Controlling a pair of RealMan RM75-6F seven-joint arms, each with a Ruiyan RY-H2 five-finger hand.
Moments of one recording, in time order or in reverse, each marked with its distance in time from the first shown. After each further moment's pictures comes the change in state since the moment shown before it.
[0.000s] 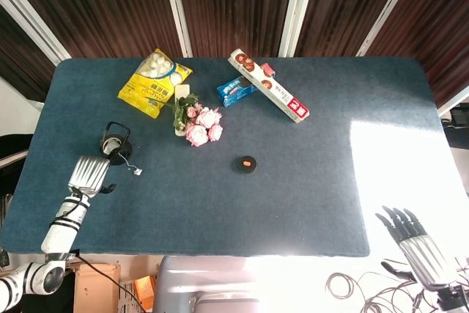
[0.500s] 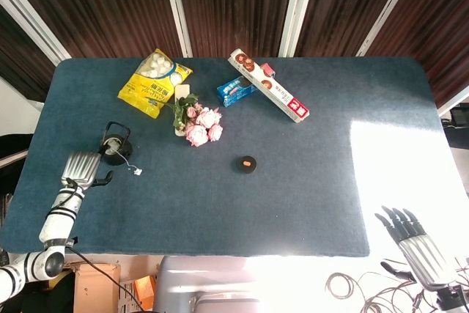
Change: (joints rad) left arm -0.039 -0.018 -0.029 0.096 -0.150 -0.124 0.048; right arm 0.001 0.000 0.001 -0.001 0.002 -0.002 -0.001
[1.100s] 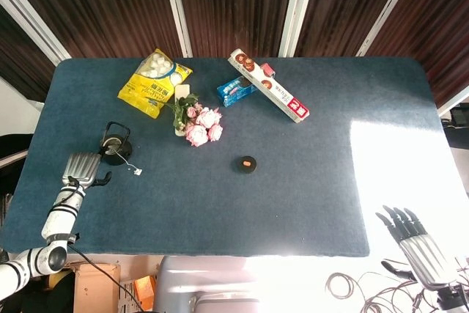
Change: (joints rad) left arm -0.026 -0.030 0.009 0.065 -0.056 -0.058 0.036; right arm 0.000 -0.001 0.001 0.000 0.004 -0.002 -0.001
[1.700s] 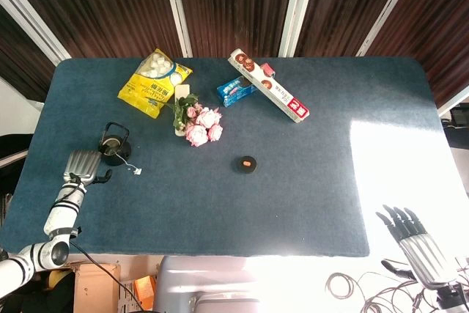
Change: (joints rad) left arm -0.020 -0.015 -0.005 0.040 -0.008 -0.017 -0.026; right arm 0.002 -0.002 0.003 -0.001 0.007 -0.007 -0.005
